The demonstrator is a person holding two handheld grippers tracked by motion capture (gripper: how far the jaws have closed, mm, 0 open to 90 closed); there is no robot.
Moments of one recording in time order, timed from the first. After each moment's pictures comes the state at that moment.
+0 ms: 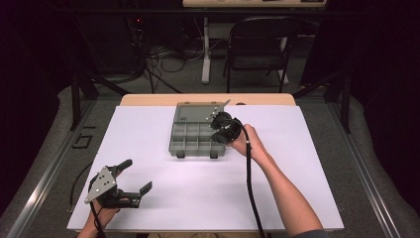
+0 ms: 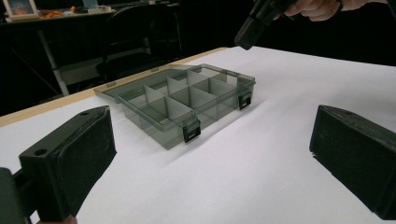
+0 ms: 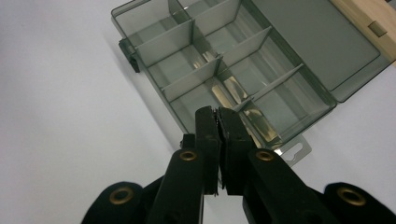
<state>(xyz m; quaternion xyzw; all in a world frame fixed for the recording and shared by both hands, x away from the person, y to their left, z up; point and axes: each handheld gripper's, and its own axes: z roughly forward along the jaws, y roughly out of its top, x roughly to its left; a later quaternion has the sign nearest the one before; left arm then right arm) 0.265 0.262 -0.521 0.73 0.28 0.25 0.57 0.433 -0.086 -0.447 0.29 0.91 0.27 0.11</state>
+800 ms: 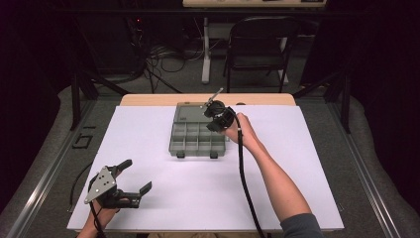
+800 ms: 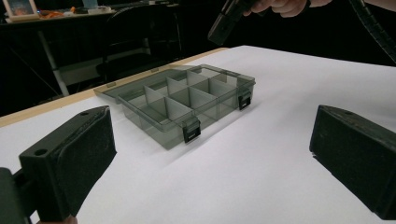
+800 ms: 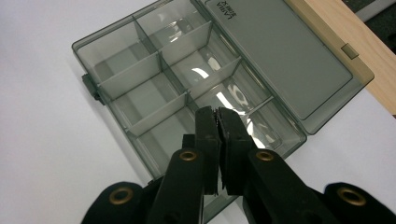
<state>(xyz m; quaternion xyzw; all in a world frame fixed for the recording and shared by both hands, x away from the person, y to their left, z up) 0.265 0.263 -0.521 0.73 0.28 0.26 0.57 0.471 -0.068 -0.443 0.30 0.91 0.27 0.13</state>
